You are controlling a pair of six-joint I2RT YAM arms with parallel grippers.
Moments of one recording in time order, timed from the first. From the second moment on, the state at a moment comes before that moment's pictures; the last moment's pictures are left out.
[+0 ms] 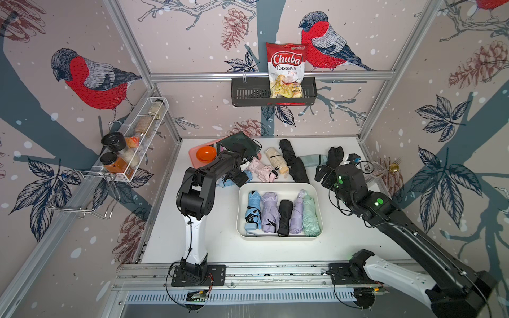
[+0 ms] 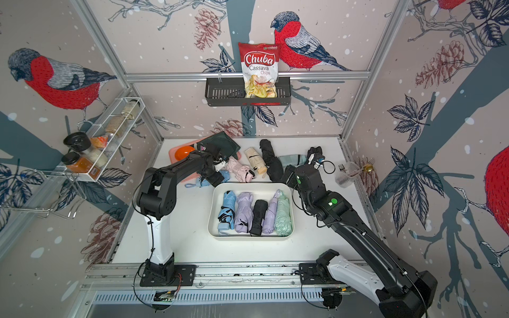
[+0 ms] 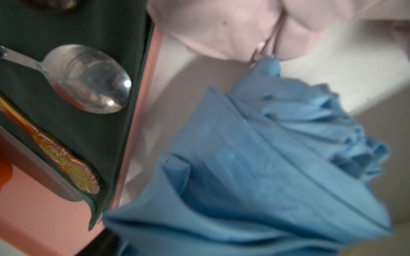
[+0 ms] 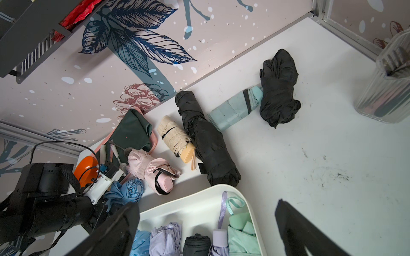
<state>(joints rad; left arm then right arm) -0.32 2.08 1.55 -0.80 -0.10 0.42 0.63 0.96 0.96 -0.56 0.42 0.76</state>
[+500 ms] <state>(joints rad) -0.32 2.02 1.46 -0.73 -0.08 0.36 0.63 0.98 0.96 -0.55 0.42 0.76</state>
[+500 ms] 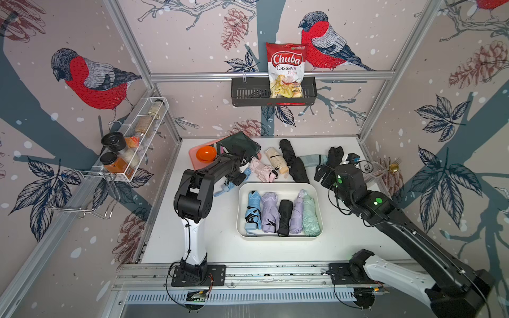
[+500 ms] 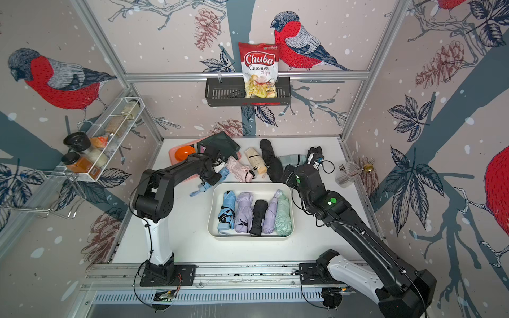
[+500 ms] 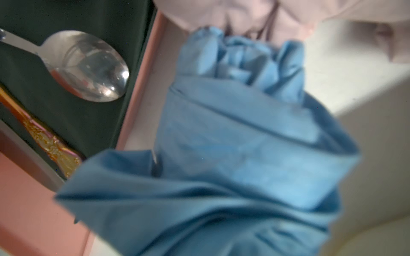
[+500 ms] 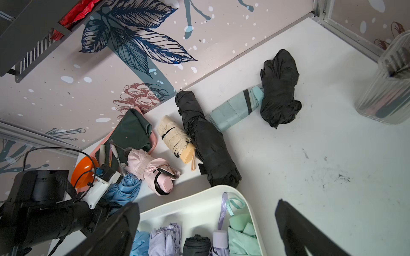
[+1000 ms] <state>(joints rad) -0.32 1.83 1.41 -0.78 -0.15 0.12 0.65 1.09 0.94 -0.56 0.41 0.70</state>
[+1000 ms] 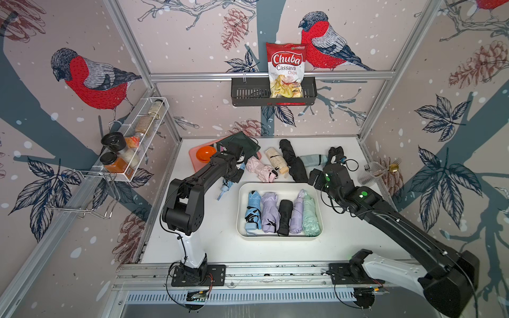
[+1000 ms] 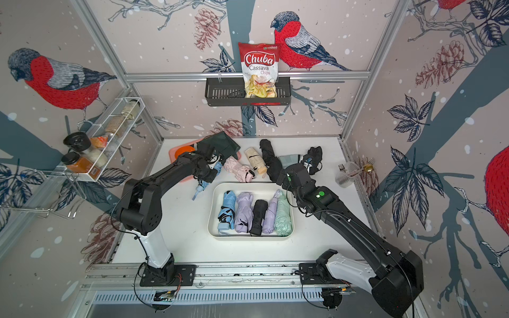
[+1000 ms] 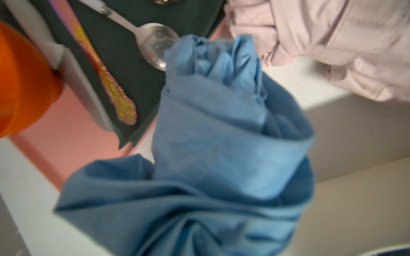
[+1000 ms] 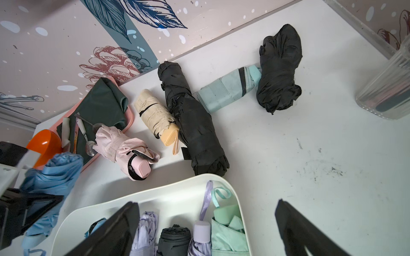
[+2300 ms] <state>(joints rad) -0.32 1.23 0.96 -0.71 0.28 -0.53 1.05 1.87 1.38 -0.49 0.02 0.65</state>
